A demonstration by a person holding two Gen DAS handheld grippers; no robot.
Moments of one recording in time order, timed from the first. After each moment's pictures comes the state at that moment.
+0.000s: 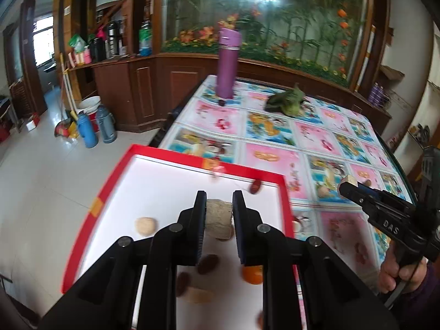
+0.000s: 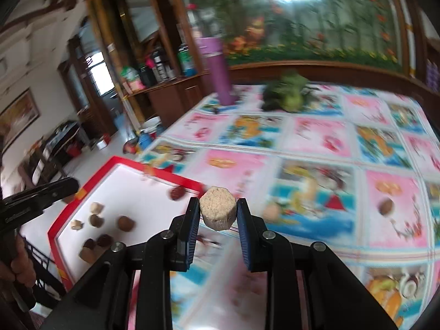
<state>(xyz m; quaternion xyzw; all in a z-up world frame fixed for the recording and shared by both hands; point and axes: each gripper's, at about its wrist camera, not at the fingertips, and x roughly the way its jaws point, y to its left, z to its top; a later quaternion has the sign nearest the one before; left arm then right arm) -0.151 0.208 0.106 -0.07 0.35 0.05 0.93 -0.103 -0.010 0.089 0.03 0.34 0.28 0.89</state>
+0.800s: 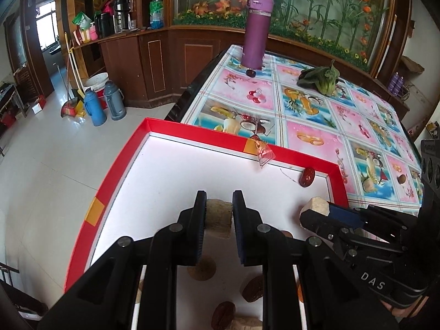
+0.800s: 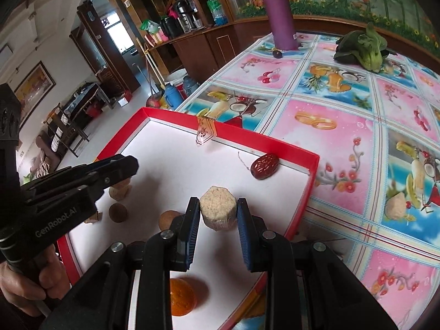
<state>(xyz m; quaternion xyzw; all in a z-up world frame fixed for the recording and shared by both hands) -0.107 0.248 0.056 -0.07 0.42 0.07 0.90 -0.089 0.100 0.044 0.01 0.45 0.34 0.82</state>
